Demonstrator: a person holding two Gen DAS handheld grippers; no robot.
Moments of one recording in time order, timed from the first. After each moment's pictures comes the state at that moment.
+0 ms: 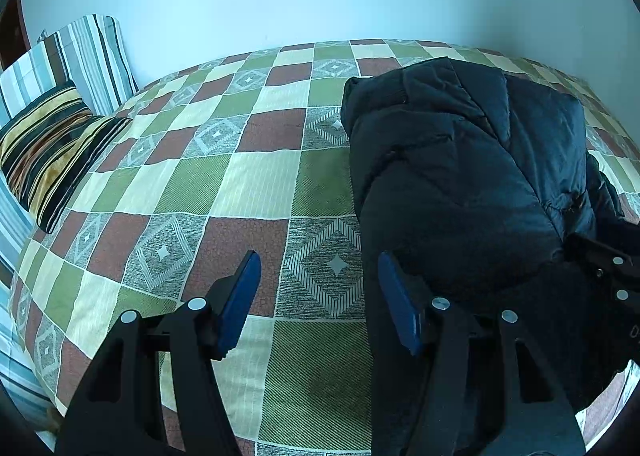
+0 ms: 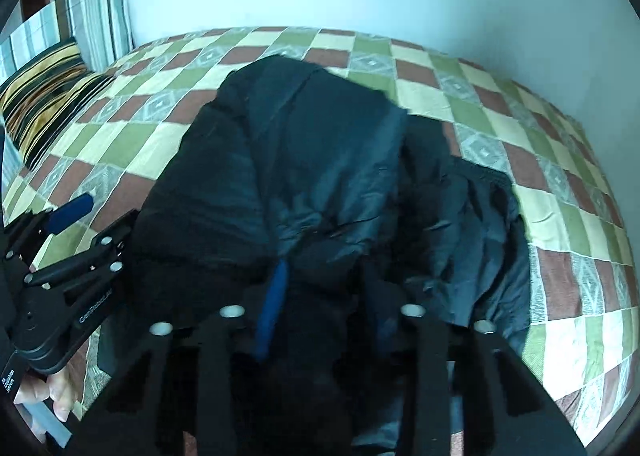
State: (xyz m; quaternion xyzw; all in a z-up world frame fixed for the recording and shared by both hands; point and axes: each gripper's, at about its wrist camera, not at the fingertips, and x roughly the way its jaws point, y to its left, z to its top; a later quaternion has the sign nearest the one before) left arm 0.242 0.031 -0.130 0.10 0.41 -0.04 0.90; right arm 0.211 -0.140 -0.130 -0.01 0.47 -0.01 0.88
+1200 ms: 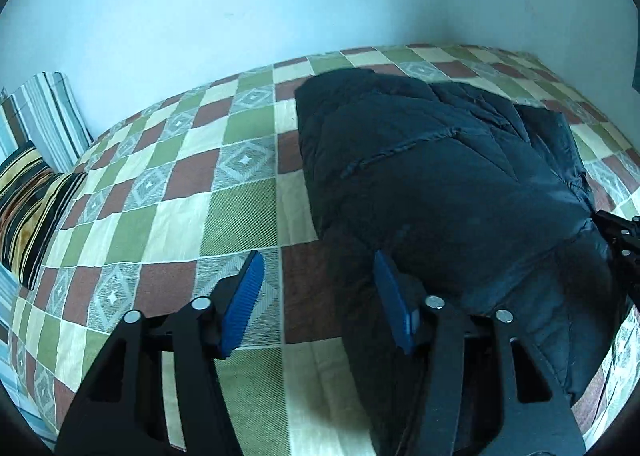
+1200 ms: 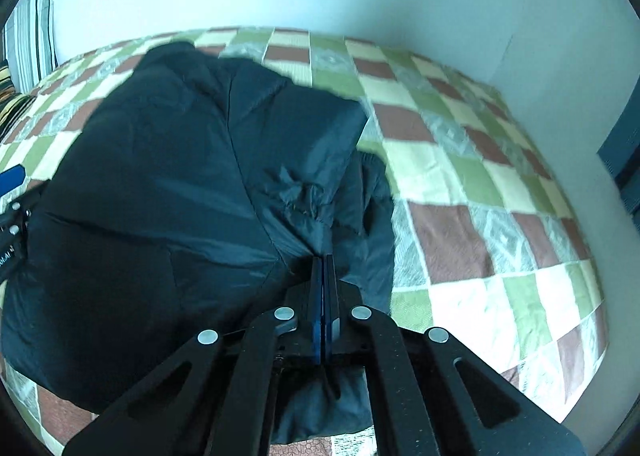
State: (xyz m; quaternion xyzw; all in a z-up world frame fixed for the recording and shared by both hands) left arm 0.227 -0.068 -0.126 0.15 0.39 -0.12 0.90; right arm 0.171 -0.265 -0.154 -0.01 0.47 -0.16 0.87
